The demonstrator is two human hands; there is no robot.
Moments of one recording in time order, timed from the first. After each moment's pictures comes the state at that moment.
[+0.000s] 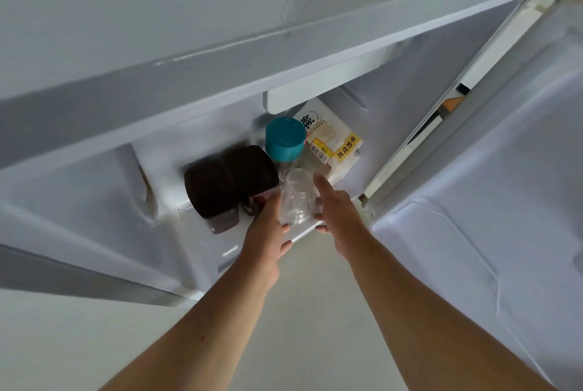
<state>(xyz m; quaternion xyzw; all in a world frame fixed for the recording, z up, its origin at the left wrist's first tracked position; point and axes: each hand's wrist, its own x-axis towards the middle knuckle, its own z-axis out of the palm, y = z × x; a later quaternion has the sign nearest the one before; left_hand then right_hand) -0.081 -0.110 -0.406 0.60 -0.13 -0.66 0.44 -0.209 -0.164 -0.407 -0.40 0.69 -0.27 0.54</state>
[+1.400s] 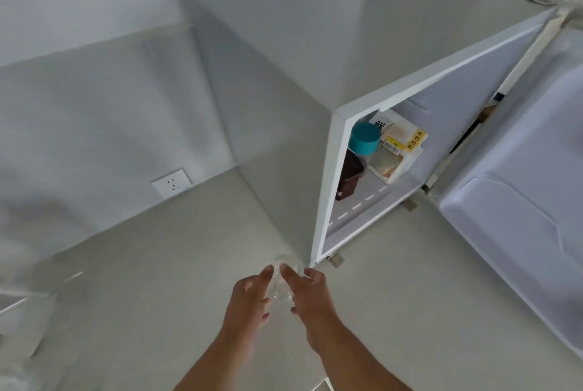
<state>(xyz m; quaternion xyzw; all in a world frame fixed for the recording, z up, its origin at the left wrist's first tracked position) 0.130 0.112 -0.426 0.70 -0.18 -0.57 0.39 0.003 0.081 -0.422 -0.29 0.66 -0.28 0.63</state>
